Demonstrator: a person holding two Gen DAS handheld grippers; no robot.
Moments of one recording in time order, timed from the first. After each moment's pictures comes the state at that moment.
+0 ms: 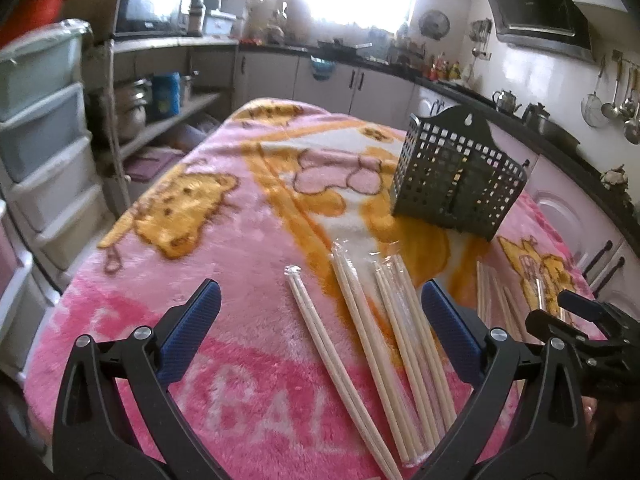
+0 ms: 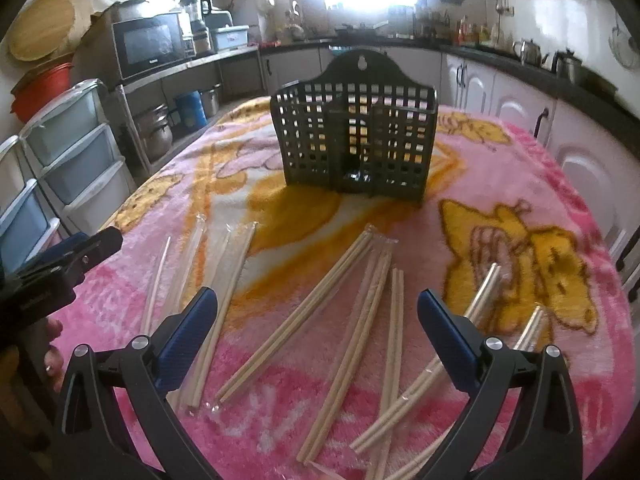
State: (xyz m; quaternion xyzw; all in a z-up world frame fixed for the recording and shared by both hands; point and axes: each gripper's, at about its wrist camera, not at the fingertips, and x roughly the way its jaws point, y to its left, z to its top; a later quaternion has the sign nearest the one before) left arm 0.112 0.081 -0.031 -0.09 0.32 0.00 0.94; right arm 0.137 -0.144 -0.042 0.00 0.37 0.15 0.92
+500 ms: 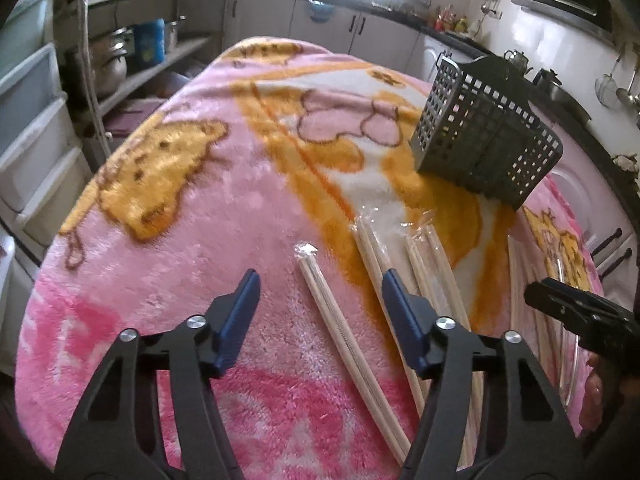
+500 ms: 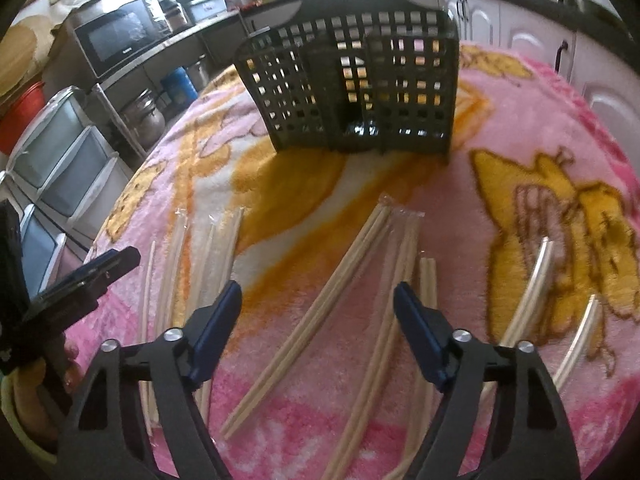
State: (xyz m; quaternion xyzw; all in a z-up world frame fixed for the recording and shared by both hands) left arm 0.161 0.097 -0.064 -0.10 0.42 -0.03 0.90; right arm 0.193 -0.140 -0.069 0.06 0.46 0.16 0.87
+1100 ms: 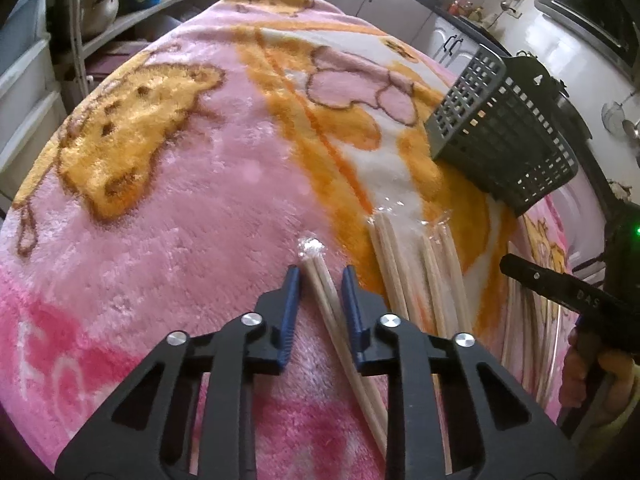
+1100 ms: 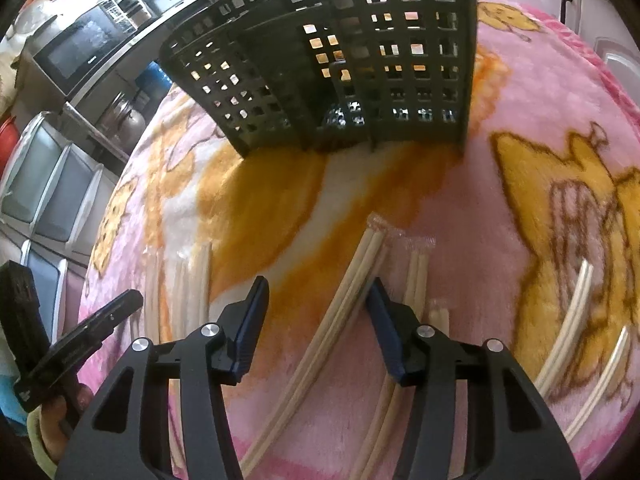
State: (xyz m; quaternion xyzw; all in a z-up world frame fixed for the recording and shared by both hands) left arm 0.193 0.118 -0.086 -0.18 0.49 -0.06 0.85; right arm 0.253 -0.142 -0.085 0.11 0.53 0.15 0.83
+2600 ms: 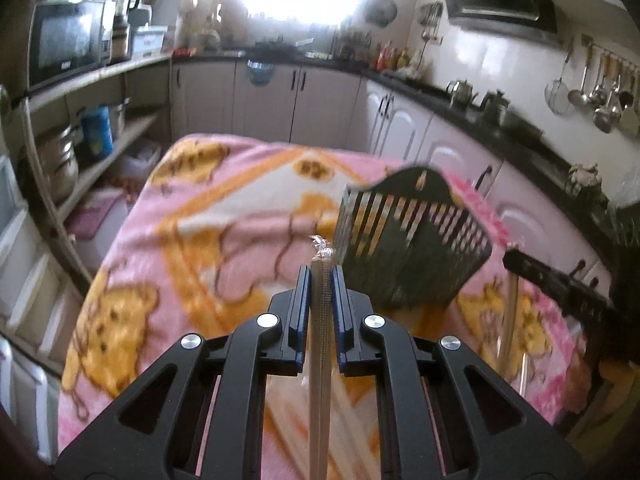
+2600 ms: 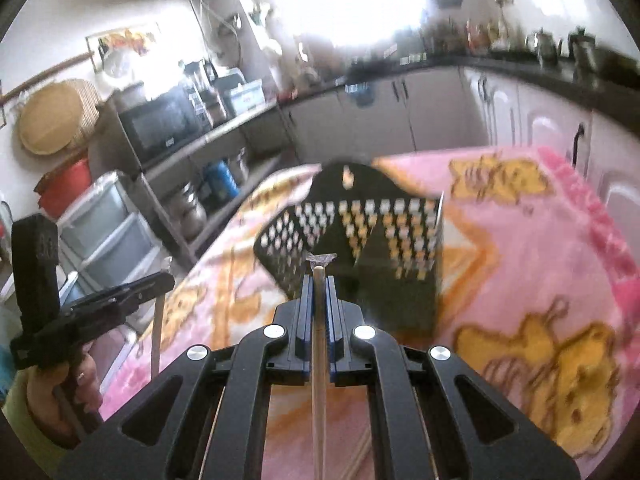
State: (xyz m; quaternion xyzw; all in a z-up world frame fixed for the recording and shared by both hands) left arm 0.227 0.036 0.056 -0.05 0.32 -0.10 0.94; right arm 0.245 -0.188 0.032 0.11 0.29 0.23 0.92
